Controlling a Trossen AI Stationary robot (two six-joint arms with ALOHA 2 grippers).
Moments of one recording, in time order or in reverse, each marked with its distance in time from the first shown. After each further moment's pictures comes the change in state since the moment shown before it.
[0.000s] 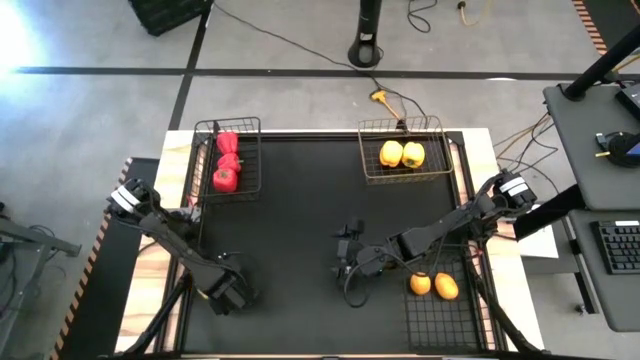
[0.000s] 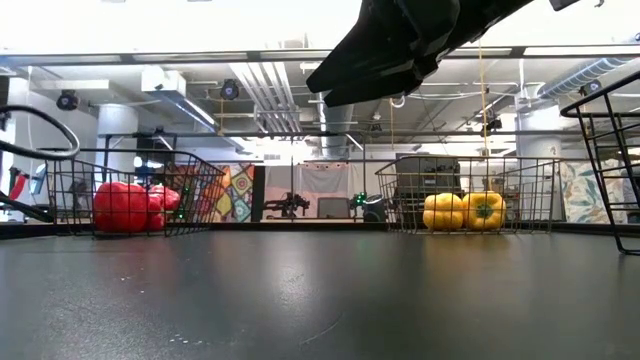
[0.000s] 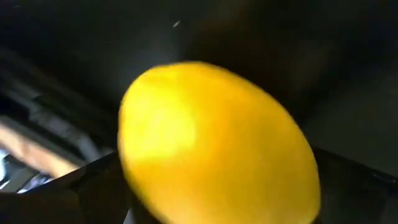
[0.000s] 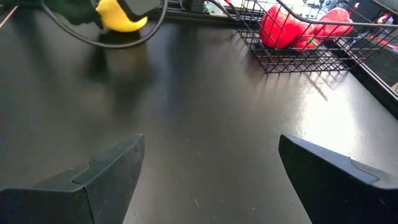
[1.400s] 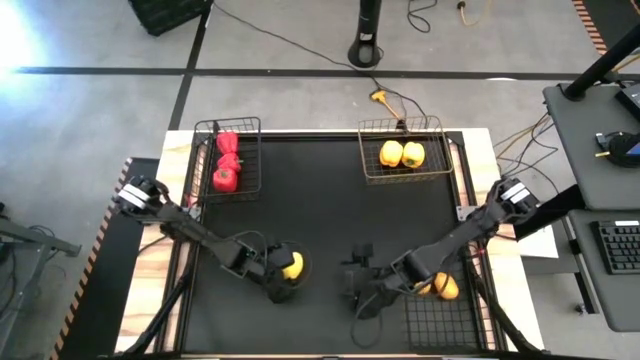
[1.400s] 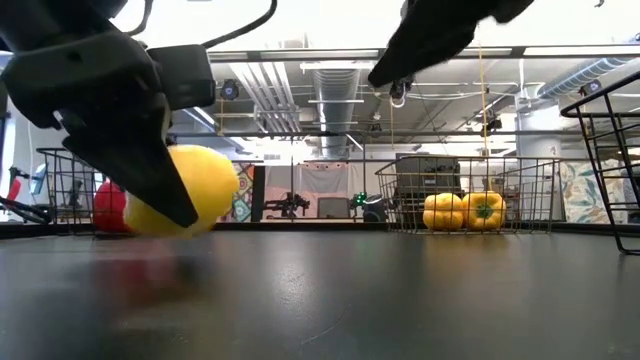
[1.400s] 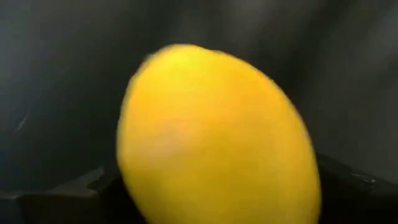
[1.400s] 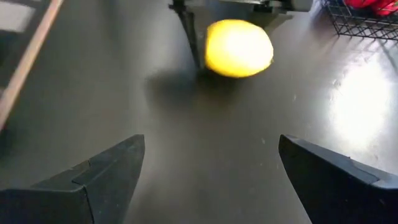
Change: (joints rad) left arm 0.258 0.023 -0.084 0.985 -0.685 0.611; right arm 0.165 0.018 0.192 -0.461 -0.080 0.135
